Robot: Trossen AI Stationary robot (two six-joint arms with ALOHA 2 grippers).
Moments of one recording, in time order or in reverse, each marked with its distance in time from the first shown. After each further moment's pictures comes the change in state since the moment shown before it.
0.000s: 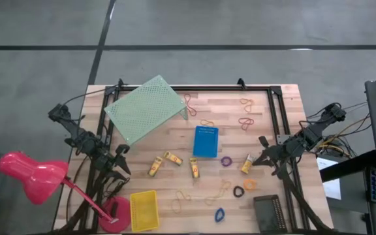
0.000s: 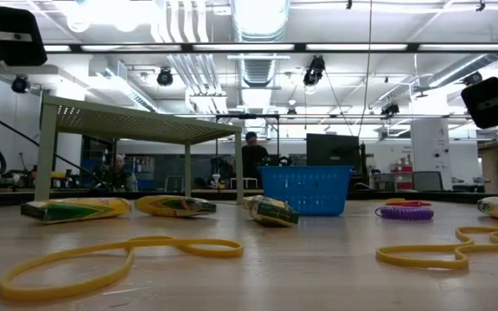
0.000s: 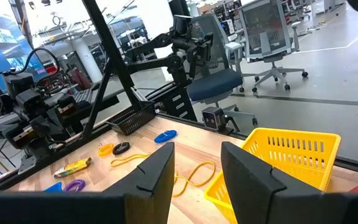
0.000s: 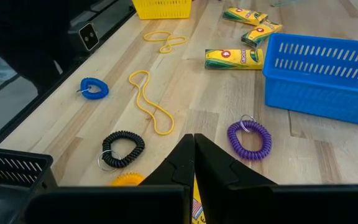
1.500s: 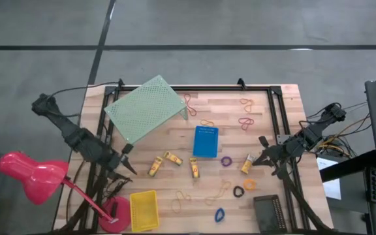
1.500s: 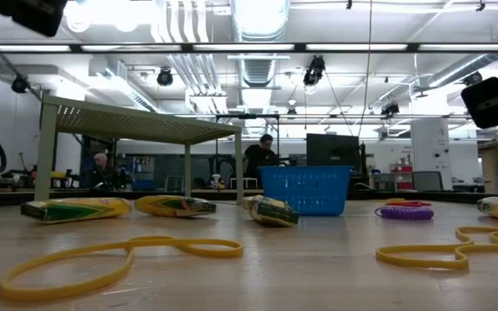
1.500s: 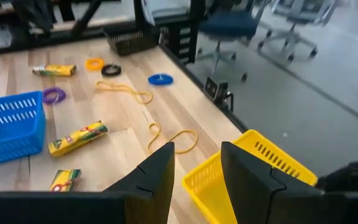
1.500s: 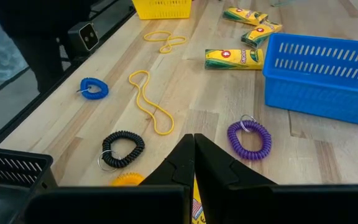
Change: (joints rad) left arm 0.031 0.657 0.542 -0.284 -0.064 -0.466; right arm 0.000 0.000 0.000 0.000 0.000 0.000
